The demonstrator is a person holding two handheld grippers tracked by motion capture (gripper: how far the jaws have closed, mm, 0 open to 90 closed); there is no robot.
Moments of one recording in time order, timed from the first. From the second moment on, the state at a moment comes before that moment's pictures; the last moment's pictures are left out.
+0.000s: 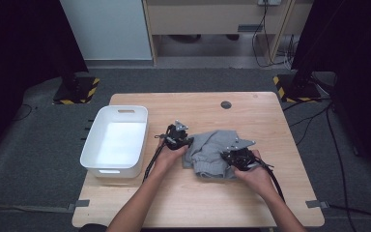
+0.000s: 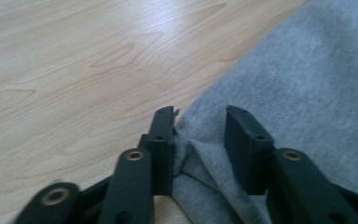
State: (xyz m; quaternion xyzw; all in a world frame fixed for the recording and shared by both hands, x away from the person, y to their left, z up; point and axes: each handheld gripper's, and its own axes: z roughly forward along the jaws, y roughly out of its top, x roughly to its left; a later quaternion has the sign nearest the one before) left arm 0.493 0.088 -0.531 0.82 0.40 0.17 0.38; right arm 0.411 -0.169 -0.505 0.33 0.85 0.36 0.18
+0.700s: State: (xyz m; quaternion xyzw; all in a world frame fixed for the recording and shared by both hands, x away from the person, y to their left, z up) left arm 0.509 0.094 -0.529 0.80 0.43 0.16 0.38; right arm 0.422 -0.164 -0.503 0.34 0.84 0.37 0.19
